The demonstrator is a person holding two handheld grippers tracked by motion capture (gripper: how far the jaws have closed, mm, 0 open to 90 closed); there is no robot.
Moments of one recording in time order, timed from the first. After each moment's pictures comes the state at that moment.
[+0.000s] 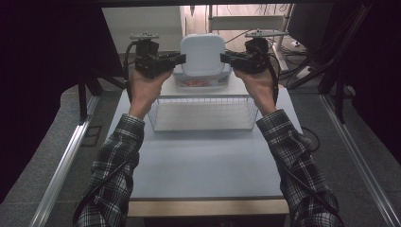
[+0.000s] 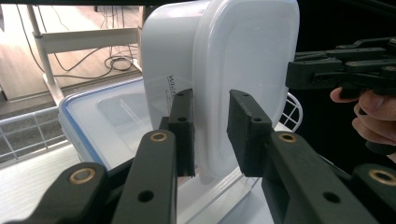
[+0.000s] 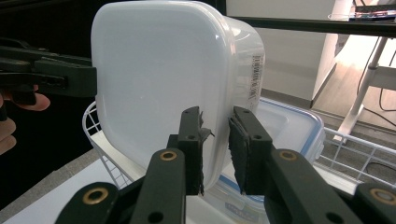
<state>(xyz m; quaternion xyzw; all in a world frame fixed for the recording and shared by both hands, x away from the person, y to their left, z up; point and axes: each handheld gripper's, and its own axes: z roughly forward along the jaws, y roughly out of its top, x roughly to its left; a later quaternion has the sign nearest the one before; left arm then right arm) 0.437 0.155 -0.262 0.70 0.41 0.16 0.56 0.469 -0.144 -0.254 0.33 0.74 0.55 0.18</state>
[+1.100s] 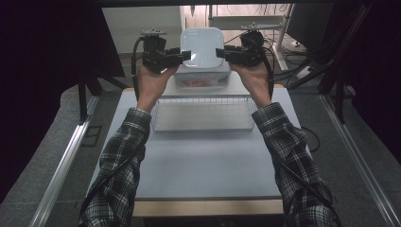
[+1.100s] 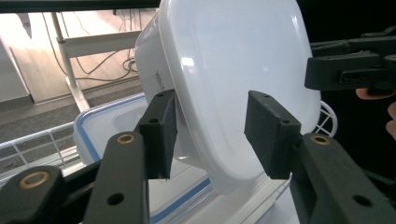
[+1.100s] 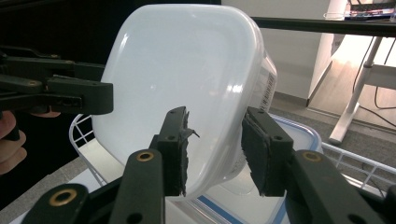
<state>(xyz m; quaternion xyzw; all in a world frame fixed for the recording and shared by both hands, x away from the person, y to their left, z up) 0.461 0.142 -0.265 0.70 0.42 0.20 0.54 0.489 -0.133 -0.249 0.34 0.74 0.54 0.18</state>
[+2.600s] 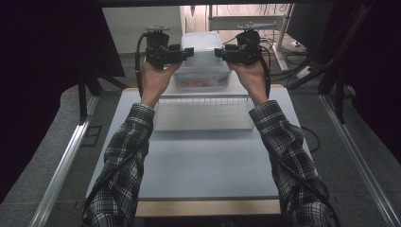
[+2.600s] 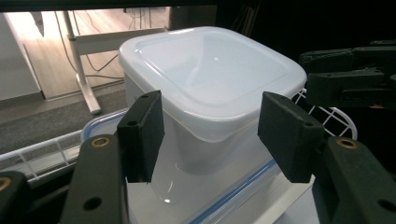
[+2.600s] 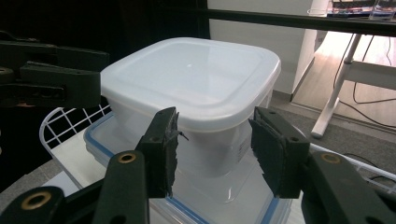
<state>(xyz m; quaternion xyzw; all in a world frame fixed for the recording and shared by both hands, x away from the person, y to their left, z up) 0.474 0.137 -0.261 0.70 0.43 0.20 0.53 0.499 -0.127 -0.253 0.35 0.75 0.52 0.21</state>
